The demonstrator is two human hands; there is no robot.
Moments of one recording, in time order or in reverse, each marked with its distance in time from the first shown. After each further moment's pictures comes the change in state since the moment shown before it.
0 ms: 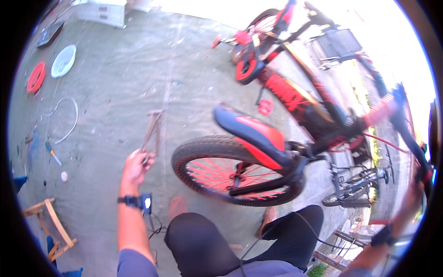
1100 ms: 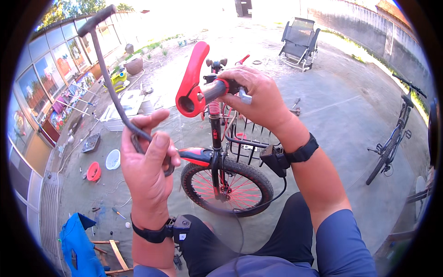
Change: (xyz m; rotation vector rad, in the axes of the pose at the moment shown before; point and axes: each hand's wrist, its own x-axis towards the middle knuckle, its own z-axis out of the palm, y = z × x) left_hand -0.435 0.135 0.440 0.149 -0.541 1.096; right_hand 0.031 -0.014 0.128 0.067 0.376 -0.595
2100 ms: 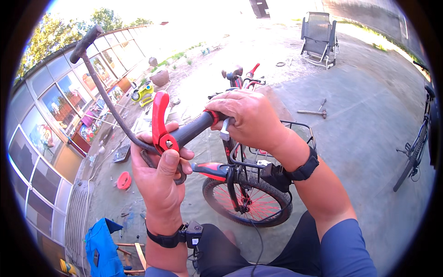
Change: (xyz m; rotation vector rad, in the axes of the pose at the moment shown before) left_hand 0.020 -0.008 0.049 0.194 -0.041 0.139; right_hand 0.001 0.021 0.007 0.168 0.051 -0.109
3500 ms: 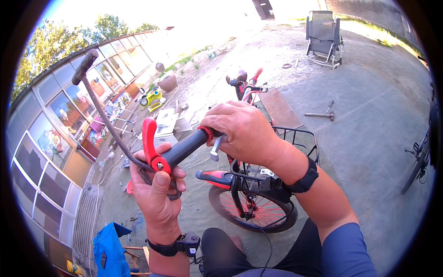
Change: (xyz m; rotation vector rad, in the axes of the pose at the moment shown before) left_hand 0.000 0.002 0.000 -0.047 0.030 -0.025; right_hand 0.002 0.000 -0.005 0.071 -0.010 0.036
